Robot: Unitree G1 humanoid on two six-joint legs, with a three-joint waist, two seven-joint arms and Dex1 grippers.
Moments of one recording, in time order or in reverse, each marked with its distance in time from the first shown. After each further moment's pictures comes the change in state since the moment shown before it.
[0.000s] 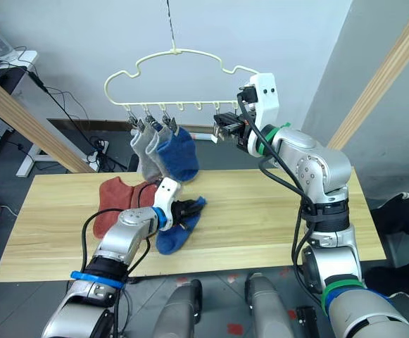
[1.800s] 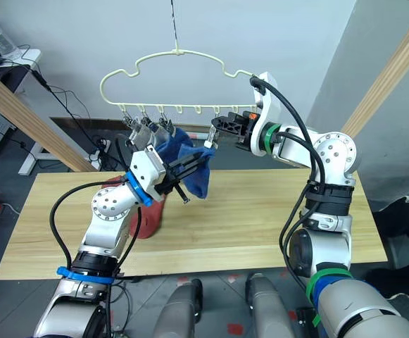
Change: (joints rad) left arm -0.064 0.030 0.059 -0.109 -0.020 -0.798 -0.051; right arm -0.126 0.095 -0.292 0.132 0.232 0.388 -0.175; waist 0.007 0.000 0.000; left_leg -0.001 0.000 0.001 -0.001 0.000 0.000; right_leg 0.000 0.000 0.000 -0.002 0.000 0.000
